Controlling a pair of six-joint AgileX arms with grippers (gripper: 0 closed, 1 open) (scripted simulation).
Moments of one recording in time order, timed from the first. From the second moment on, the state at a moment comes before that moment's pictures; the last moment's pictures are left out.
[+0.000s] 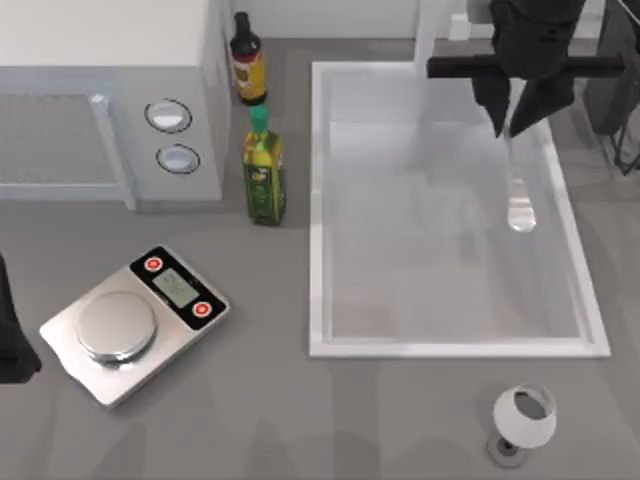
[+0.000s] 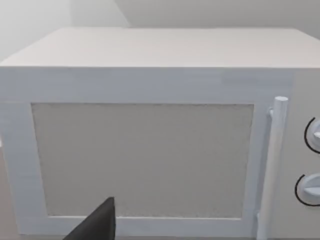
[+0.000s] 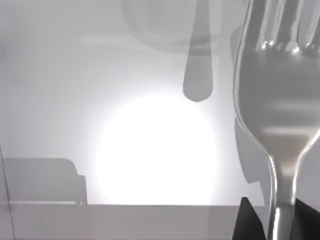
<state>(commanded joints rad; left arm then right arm) 0.00 0.00 0.00 0.00 0.00 0.00 0.30 2.54 2.60 -1.58 0.02 0.32</state>
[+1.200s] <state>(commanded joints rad) 0.00 0.00 0.00 0.00 0.00 0.00 0.15 1.92 1.74 -1.40 0.00 0.16</state>
